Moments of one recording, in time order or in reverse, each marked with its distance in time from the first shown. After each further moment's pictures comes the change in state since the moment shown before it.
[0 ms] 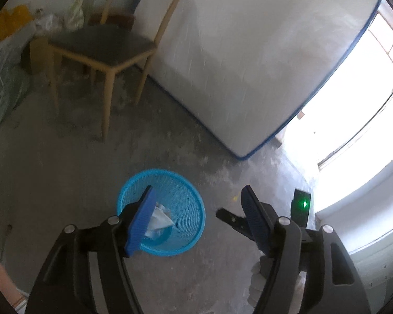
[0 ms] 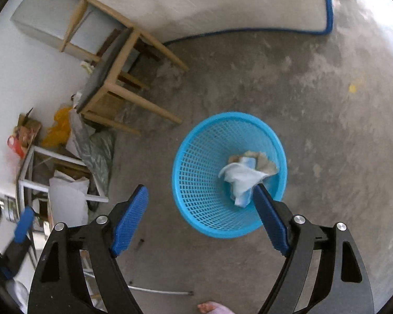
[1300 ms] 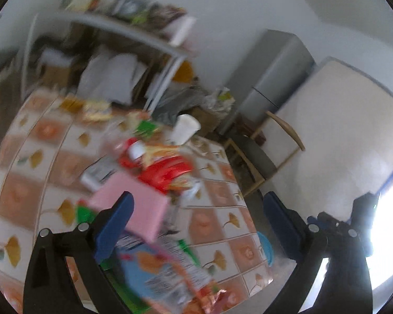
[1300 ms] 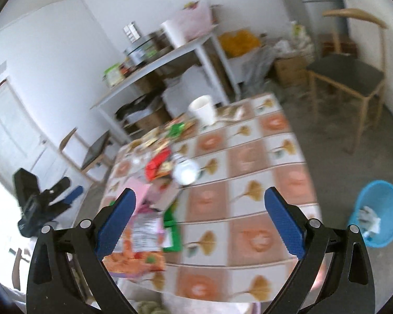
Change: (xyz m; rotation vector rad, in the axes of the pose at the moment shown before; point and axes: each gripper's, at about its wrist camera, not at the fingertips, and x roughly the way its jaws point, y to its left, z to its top) left arm -0.532 0.226 -0.262 -0.523 -0.568 0.366; right arm -0.159 0.361 -0.253 -0.905 0.189 0.469
